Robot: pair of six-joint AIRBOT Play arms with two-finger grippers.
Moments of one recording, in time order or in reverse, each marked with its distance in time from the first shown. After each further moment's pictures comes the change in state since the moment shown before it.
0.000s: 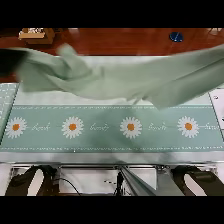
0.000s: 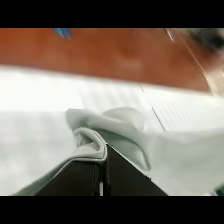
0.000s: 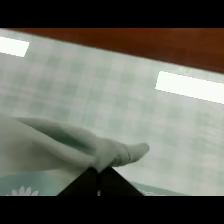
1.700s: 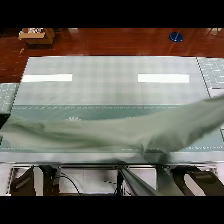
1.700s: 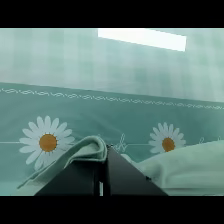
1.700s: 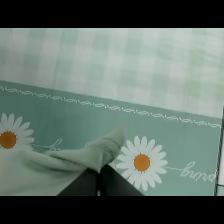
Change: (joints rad) left arm 0.298 0.257 0.061 0.312 -0.601 -0.219; right arm 0.000 0.039 -0.152 -0.077 0.203 0.014
